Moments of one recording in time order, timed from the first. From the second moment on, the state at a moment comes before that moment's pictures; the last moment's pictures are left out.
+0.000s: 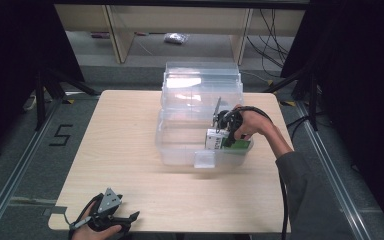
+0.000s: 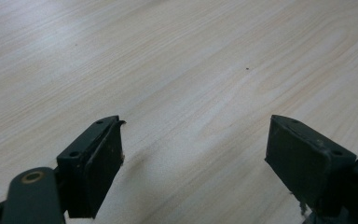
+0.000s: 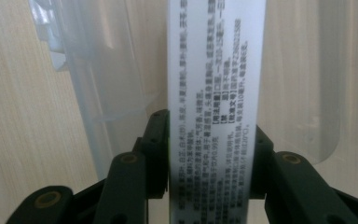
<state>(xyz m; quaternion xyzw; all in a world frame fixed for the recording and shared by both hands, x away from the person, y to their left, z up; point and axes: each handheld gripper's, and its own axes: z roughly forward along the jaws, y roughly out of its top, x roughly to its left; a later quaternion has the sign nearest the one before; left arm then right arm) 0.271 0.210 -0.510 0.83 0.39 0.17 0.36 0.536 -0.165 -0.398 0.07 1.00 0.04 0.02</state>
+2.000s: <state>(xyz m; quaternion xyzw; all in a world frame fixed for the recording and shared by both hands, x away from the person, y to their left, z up) 0.270 0.211 -0.509 0.83 0.39 0.17 0.35 0.404 -0.222 -0.367 0.35 0.85 0.36 0.14</state>
